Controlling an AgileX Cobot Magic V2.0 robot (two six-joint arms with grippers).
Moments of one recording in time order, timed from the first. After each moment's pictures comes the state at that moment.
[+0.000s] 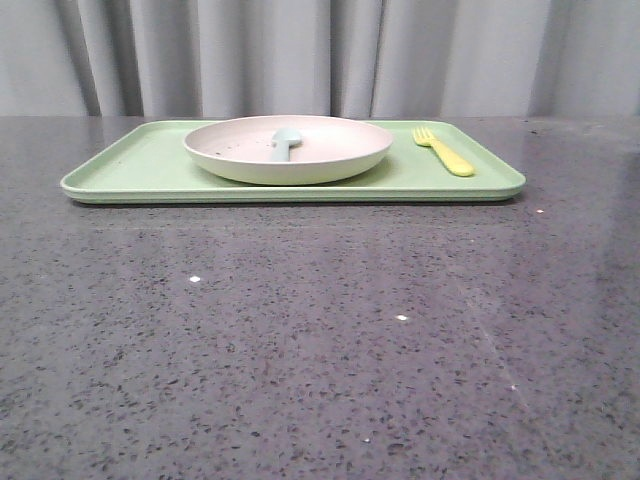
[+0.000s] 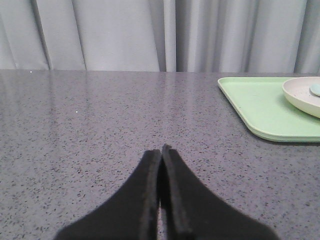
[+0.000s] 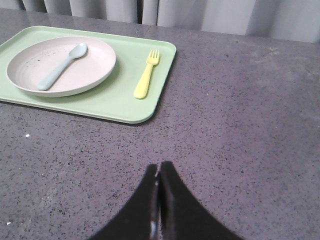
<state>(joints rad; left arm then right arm) 0.04 0.00 0.00 -0.06 0.11 -0.02 0.38 0.36 -0.61 -0.17 0.67 0.23</state>
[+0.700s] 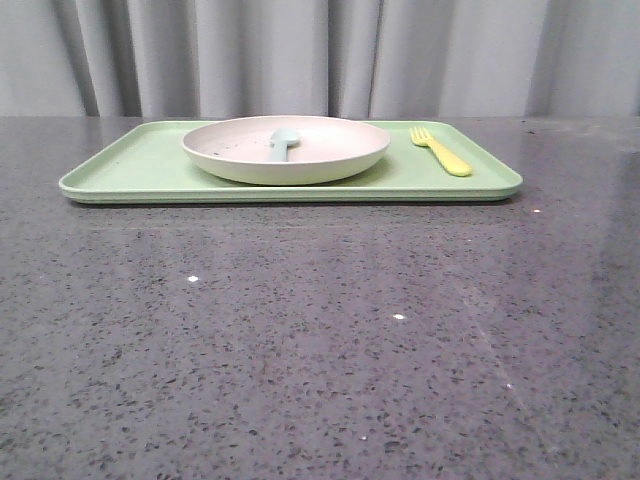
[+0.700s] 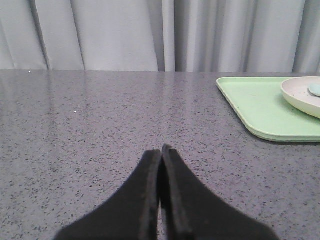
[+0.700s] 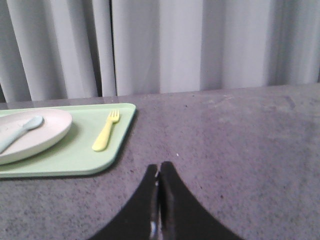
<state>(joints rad) 0.04 0.00 0.00 -0.06 0.11 -0.02 0.08 0.14 -0.06 -0.07 -0.03 0.23</state>
